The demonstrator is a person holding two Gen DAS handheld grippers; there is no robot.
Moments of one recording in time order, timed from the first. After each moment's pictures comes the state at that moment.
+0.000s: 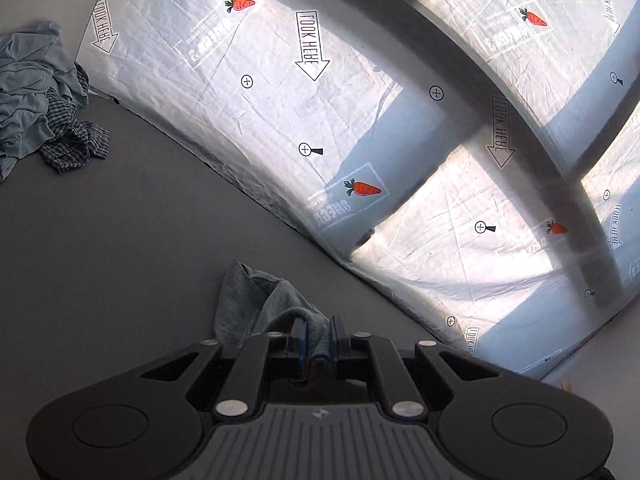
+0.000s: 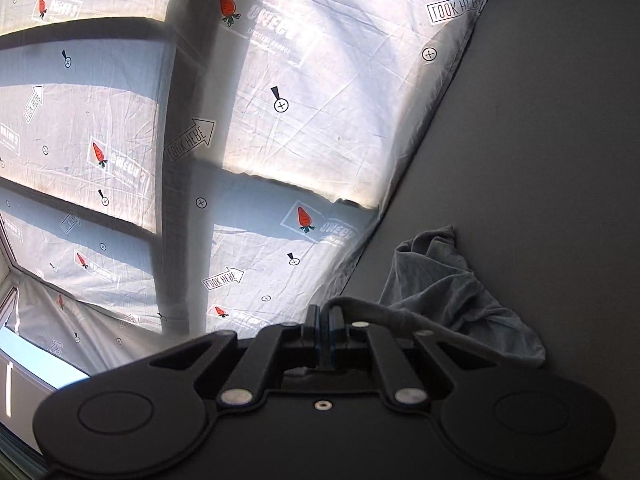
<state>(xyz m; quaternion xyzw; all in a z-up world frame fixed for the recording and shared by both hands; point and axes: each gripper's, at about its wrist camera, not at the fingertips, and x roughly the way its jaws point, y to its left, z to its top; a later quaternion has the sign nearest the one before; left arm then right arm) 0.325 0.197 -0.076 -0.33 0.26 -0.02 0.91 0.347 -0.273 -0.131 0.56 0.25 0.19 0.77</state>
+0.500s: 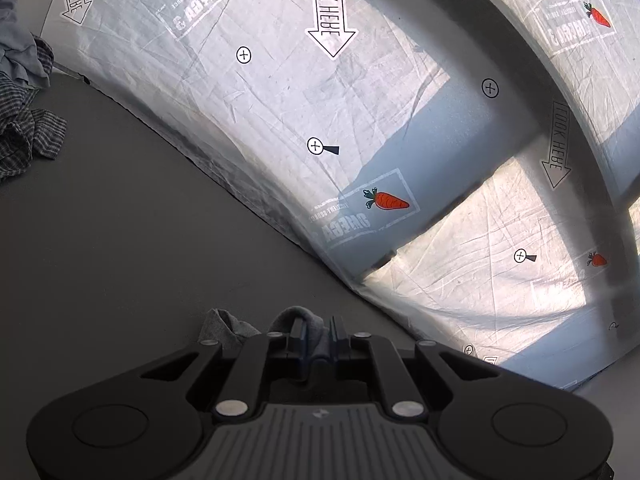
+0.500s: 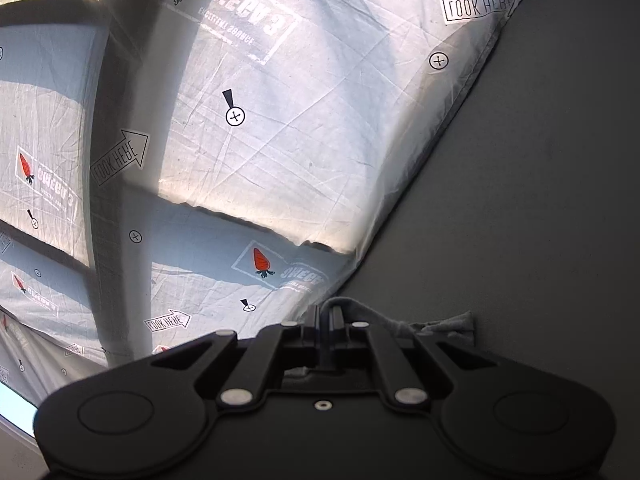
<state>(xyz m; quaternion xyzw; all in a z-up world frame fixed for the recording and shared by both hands) 0.464 0.227 -0.108 -0.35 0.29 -0.02 0.89 0.495 -0.249 -0.146 0.53 0.29 0.13 0.79</state>
